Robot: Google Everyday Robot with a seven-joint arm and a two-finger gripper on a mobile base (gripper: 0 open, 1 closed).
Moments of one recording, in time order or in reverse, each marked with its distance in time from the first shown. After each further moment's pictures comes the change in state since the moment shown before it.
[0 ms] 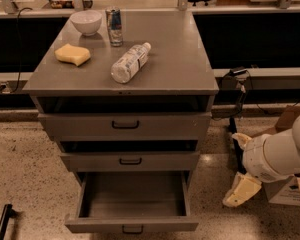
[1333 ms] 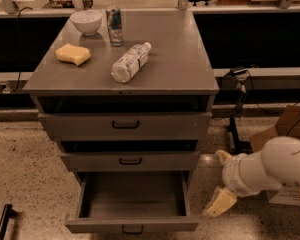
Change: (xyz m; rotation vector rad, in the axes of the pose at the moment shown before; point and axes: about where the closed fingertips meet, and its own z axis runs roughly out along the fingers) arm 0.005 0.025 0.084 -0.036 -0.050 0.048
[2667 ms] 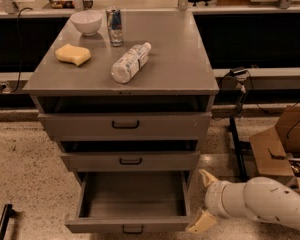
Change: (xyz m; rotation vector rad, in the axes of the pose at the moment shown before) arm 0.007 0.043 0.087 0.028 -0.145 -0.025
